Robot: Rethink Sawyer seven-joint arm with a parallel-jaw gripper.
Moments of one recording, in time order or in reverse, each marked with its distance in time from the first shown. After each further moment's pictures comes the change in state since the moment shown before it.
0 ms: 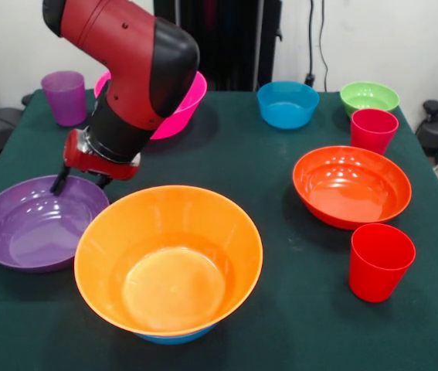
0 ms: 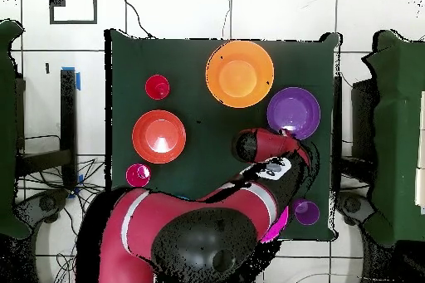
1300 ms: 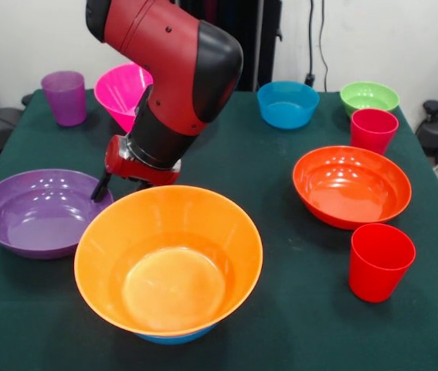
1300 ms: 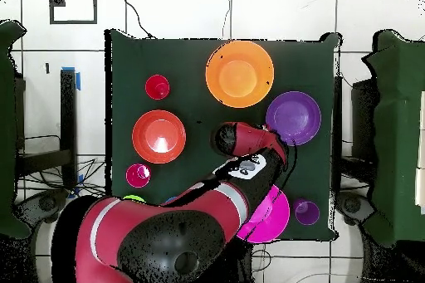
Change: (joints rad) arm 0.099 0.001 -0.005 0.008 0.131 0.069 0.000
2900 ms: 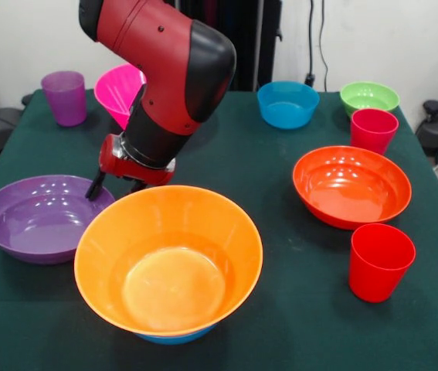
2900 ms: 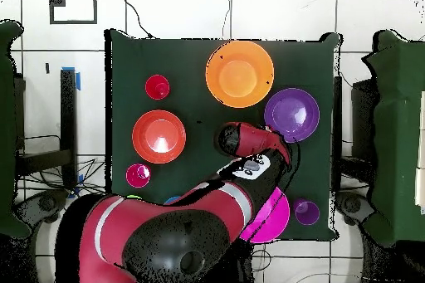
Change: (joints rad) arm -0.014 0.000 0.000 0.001 0.001 0.000 0.000
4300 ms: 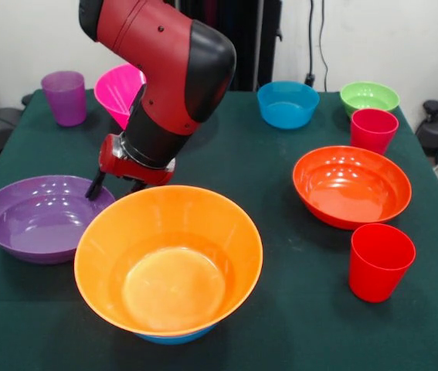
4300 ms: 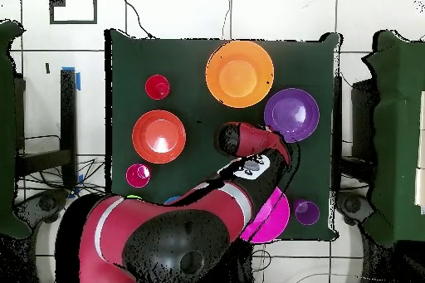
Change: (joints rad) arm -0.001 0.000 0.000 0.000 0.000 0.000 0.000
